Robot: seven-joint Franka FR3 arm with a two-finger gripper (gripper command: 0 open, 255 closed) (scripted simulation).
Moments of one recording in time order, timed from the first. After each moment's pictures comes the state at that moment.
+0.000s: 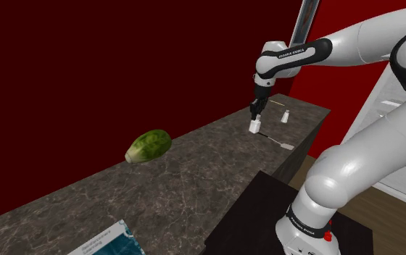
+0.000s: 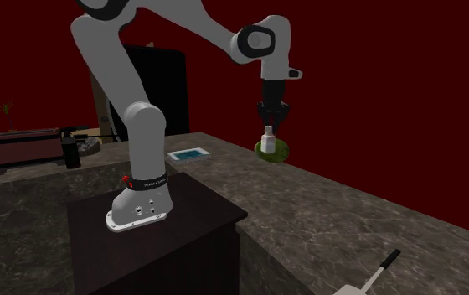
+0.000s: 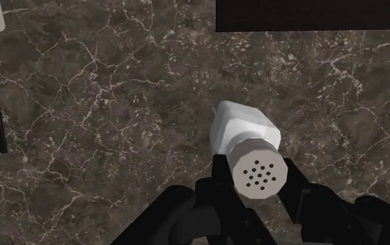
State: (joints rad) arm -0.11 -0.39 -0.46 -2.37 -0.19 2.00 -0.38
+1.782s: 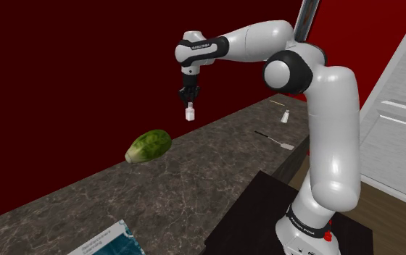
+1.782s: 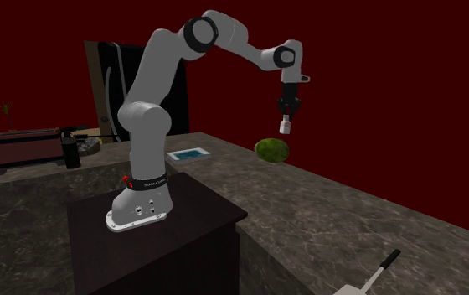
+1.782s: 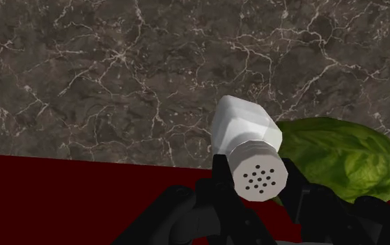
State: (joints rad) arm 0.08 0.41 -0.28 -1.46 0.12 1.83 -0.13
